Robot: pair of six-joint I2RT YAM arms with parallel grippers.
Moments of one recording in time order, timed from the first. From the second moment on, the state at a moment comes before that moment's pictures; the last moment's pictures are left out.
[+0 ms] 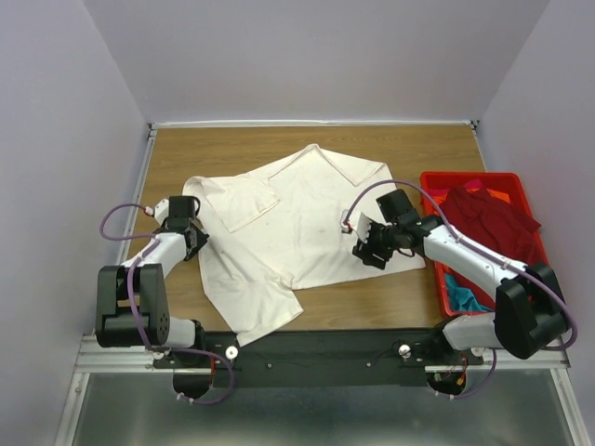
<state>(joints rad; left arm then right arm) 0.04 1.40 0.64 -0.25 -0.22 -0.74 0.49 1.35 0.81 -0.52 -0.33 -0.74</state>
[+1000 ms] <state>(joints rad) 0.19 0.90 0.73 -0.41 -0.03 -0.73 0.47 1.32 0.81 -0.52 -0.37 -0.73</state>
